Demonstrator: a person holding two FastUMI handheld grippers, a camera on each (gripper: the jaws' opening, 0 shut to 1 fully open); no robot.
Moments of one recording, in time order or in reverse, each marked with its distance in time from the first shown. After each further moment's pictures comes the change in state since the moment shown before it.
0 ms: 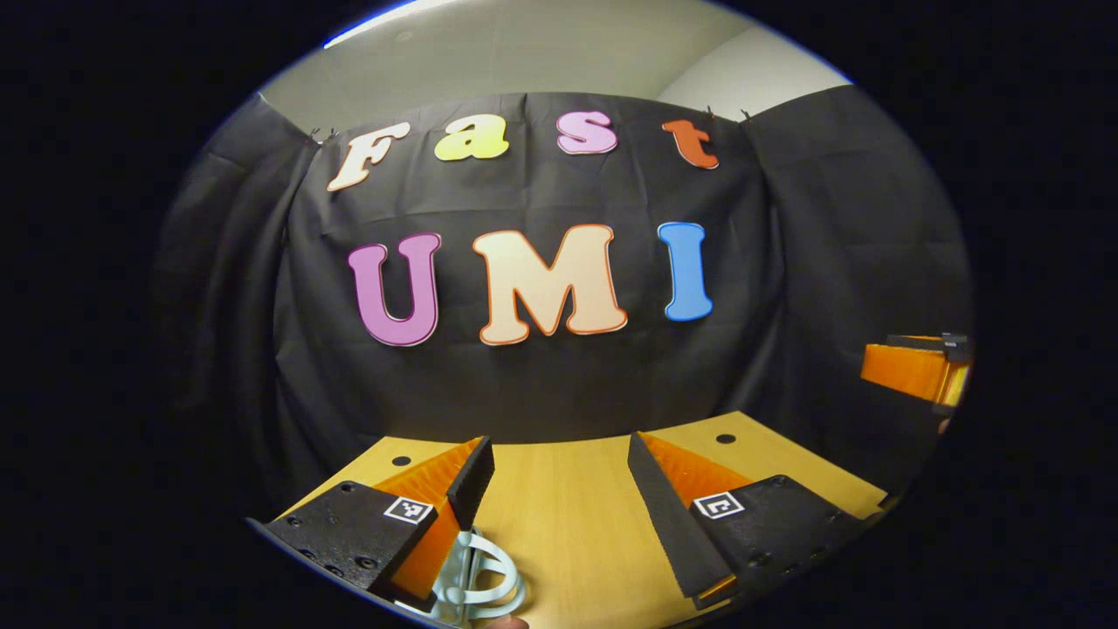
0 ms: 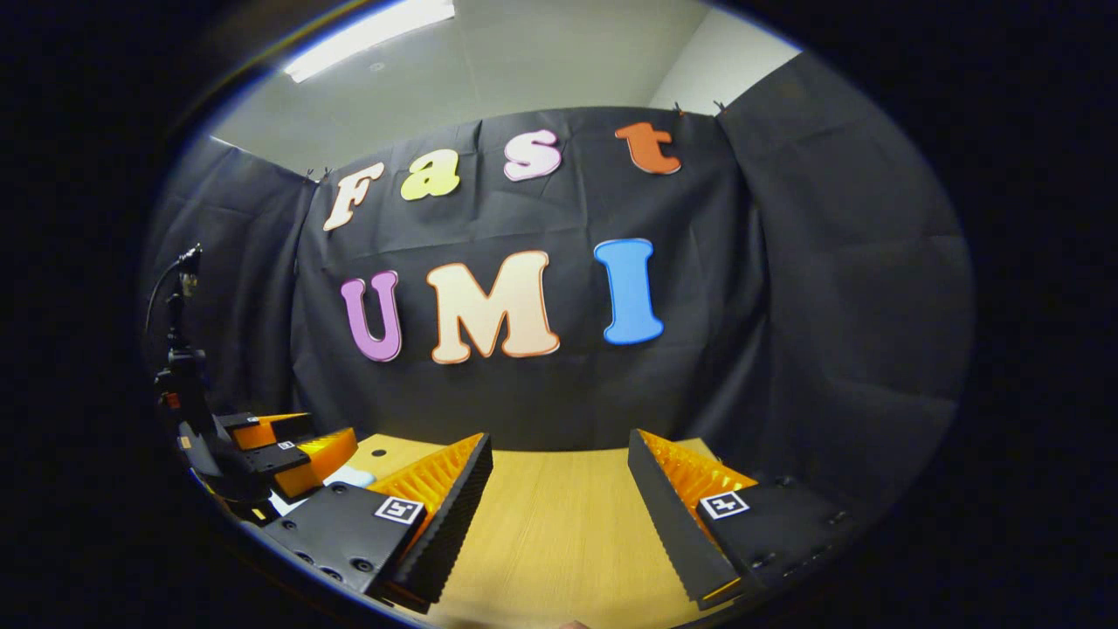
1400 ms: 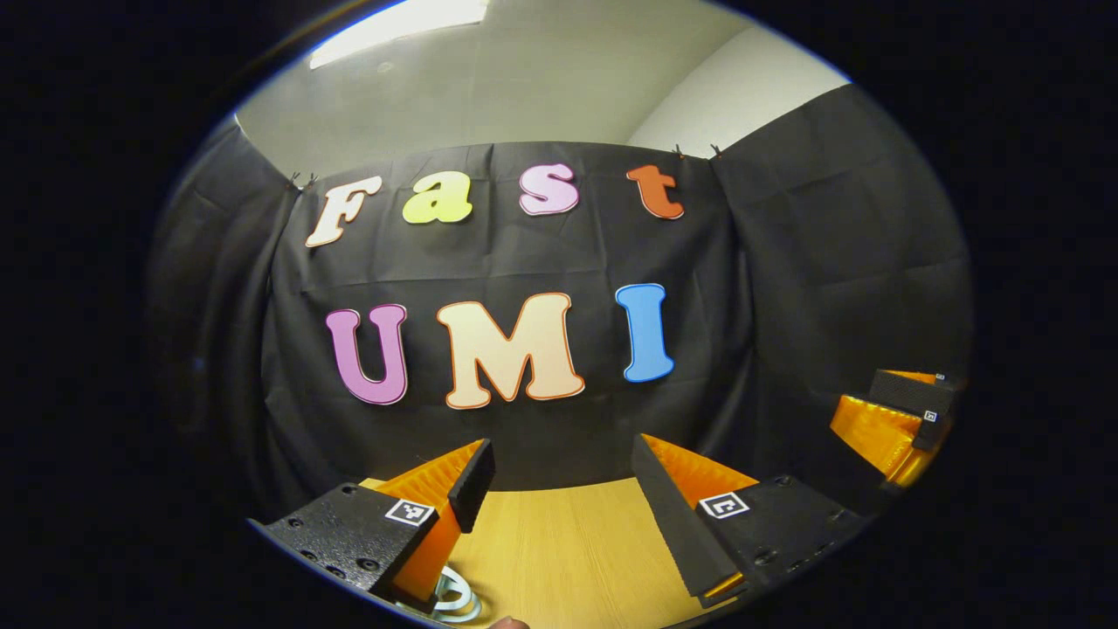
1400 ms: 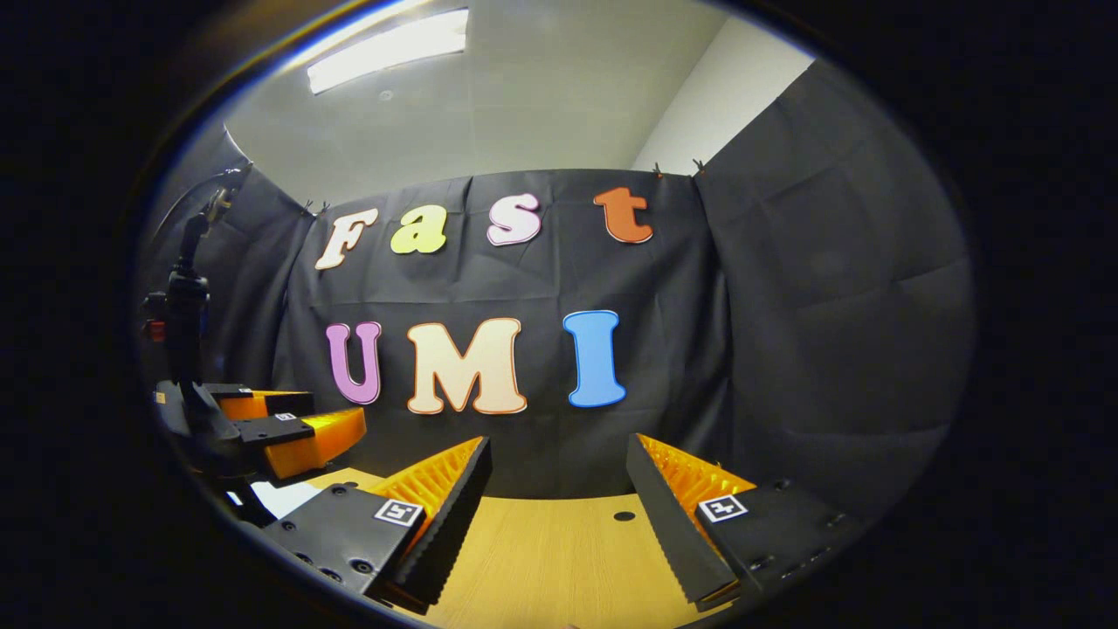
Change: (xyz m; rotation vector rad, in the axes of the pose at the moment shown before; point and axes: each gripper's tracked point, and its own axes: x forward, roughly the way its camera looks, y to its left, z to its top) left arm -0.014 -0.071 0.083 0.047 -0.124 -0.062; right arm -0.040 -0.038 0.045 -0.026 -0.179 -0.072
